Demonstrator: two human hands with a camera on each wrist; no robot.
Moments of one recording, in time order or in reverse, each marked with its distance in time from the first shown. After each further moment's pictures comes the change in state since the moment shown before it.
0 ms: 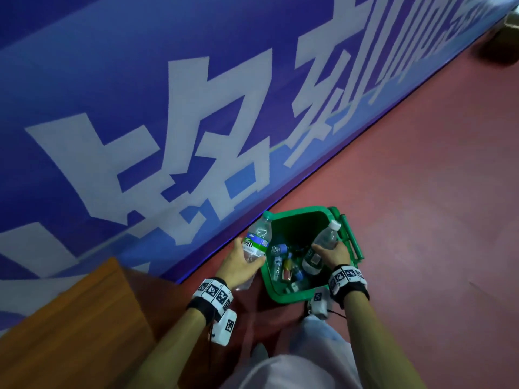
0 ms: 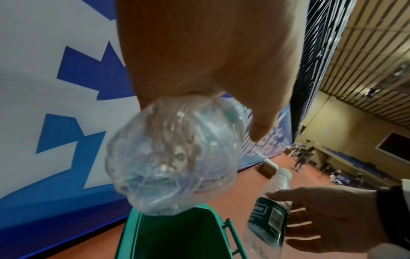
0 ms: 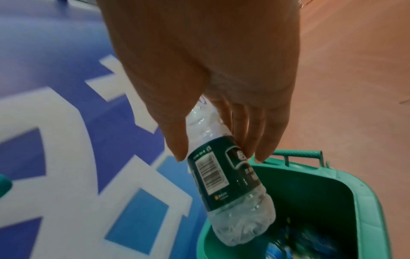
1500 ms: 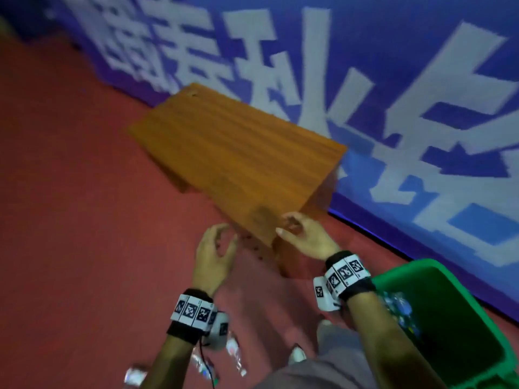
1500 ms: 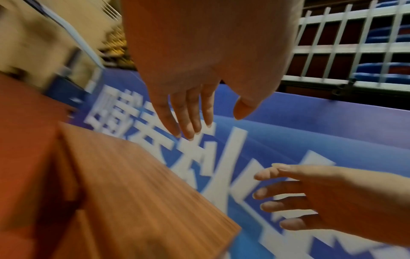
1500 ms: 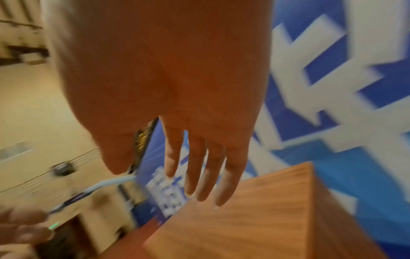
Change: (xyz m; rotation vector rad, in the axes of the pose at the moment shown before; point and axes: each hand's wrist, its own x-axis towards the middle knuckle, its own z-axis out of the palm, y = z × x) left_hand -0.461 -0.032 0.157 -0.322 1.476 -0.634; right_hand -0.332 -0.001 0.097 -0.793 -1.544 -1.344
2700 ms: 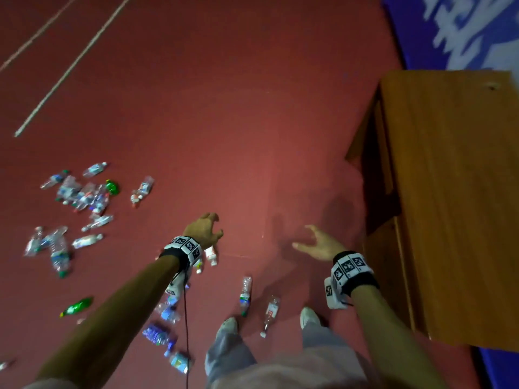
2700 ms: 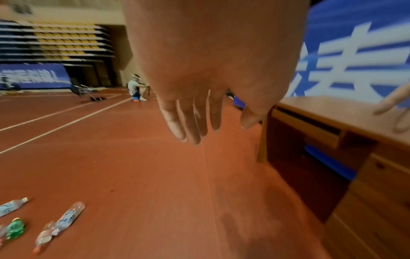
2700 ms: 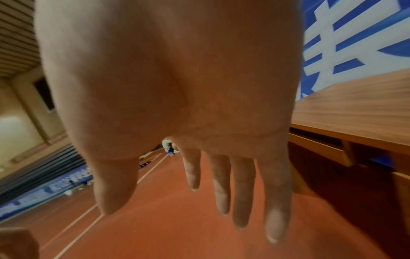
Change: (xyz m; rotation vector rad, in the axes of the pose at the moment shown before) left_hand -0.142 -0.371 -0.308 0.507 -0.042 -0.885; right_hand 0.184 -0.161 0.403 -0.564 -0.938 -0.084
